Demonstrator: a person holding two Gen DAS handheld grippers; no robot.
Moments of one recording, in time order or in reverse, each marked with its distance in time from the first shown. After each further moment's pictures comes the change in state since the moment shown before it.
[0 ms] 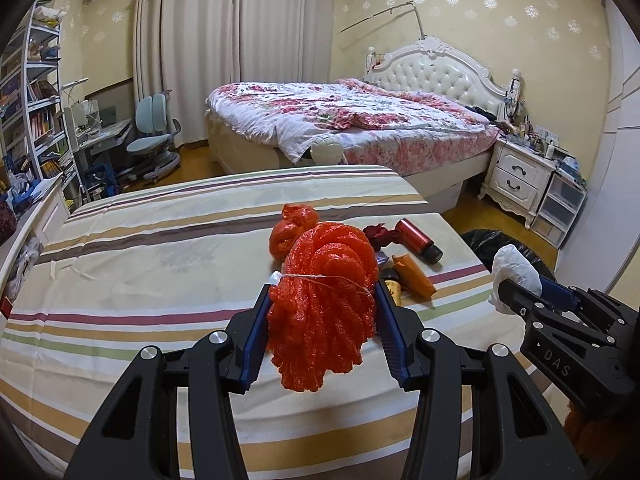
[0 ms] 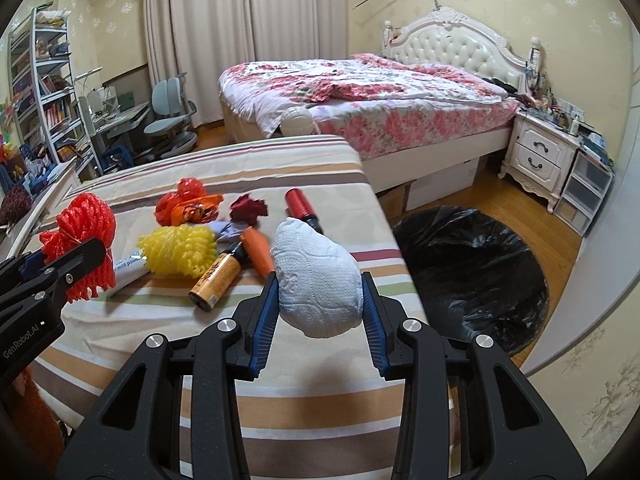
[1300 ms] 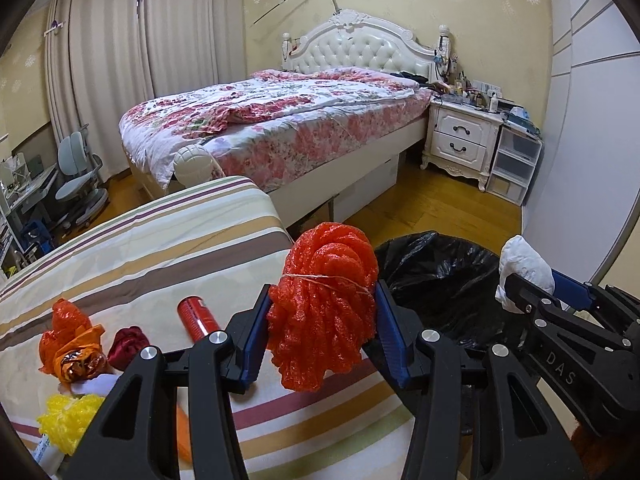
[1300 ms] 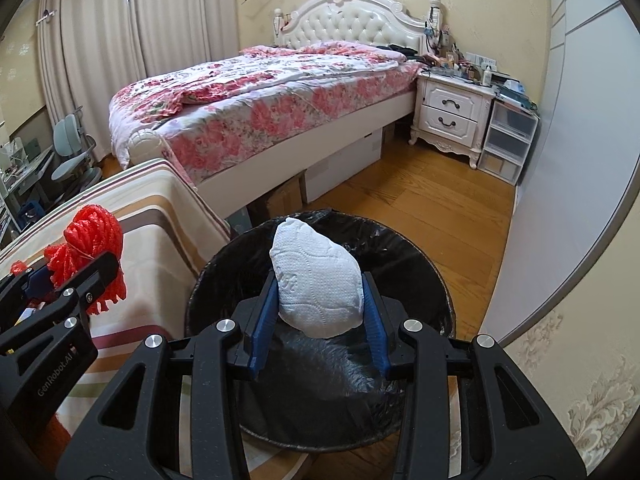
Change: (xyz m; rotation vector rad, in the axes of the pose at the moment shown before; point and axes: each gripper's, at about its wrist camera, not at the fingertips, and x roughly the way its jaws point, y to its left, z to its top) left arm 0.140 -0.171 0.038 0.203 0.038 -0.166; right arm 0.077 -0.172 0.024 0.229 0.038 -0.266
